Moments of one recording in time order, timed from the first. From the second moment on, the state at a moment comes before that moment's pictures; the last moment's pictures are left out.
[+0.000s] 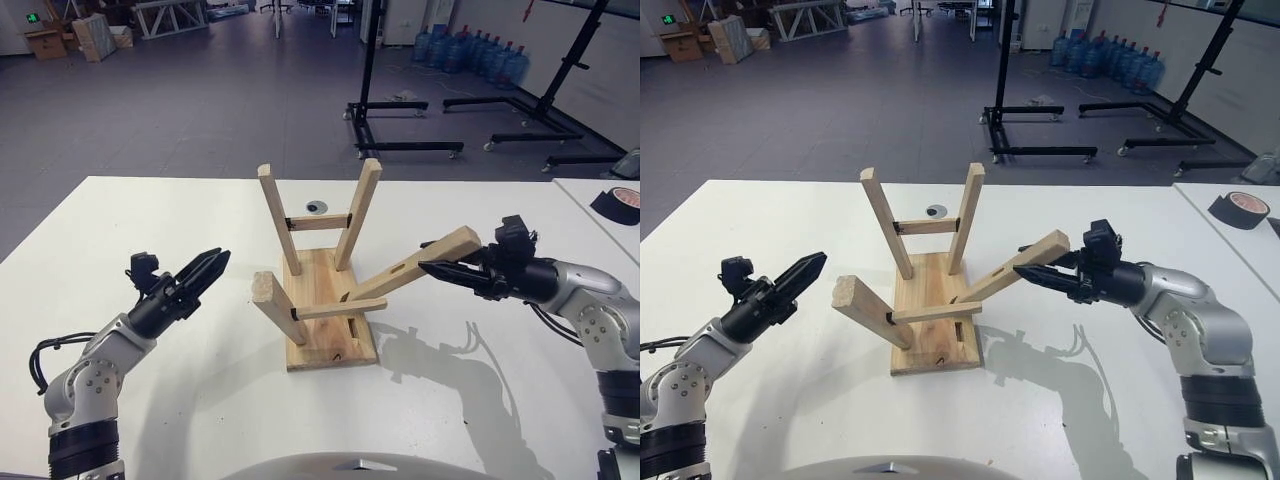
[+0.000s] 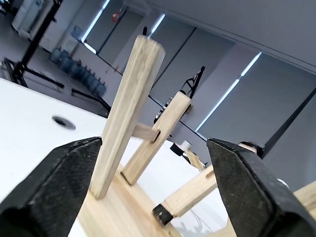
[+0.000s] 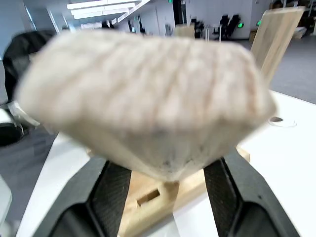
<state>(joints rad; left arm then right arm) 0.01 0.34 0.42 -0.21 -0.98 0.68 -0.81 -0.16 -0.78 -0.20 -0.10 0.72 0.56 1.23</state>
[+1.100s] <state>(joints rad) 0.01 0.40 0.25 -0.56 -1.07 0.64 -0.65 -0.43 -0.99 0.00 -0.13 0.61 0.49 1.54</state>
